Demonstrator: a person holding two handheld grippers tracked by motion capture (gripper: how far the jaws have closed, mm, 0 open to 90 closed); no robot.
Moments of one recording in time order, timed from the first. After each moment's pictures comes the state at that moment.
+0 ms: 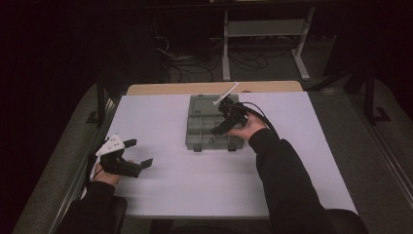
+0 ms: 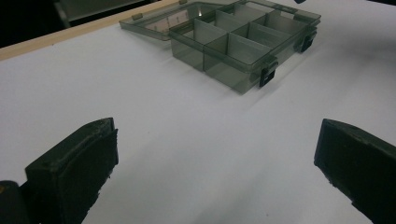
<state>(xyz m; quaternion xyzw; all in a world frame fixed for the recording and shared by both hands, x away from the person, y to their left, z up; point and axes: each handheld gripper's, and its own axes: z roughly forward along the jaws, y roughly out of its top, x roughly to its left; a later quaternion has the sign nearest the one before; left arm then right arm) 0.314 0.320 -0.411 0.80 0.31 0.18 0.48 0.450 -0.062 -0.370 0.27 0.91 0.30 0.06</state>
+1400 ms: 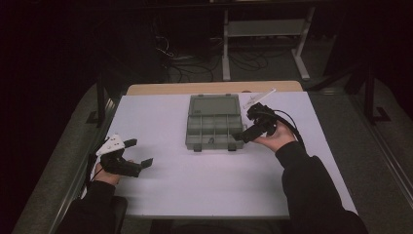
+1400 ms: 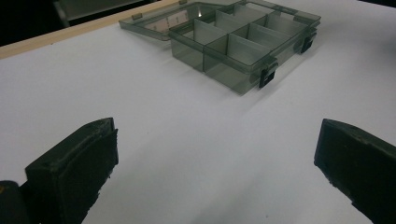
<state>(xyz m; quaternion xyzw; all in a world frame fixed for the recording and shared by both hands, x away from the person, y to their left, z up) 0.314 0.320 -0.412 0.80 0.32 0.18 0.48 0.401 -0.133 -0.355 0.30 0.88 0.36 0.08</state>
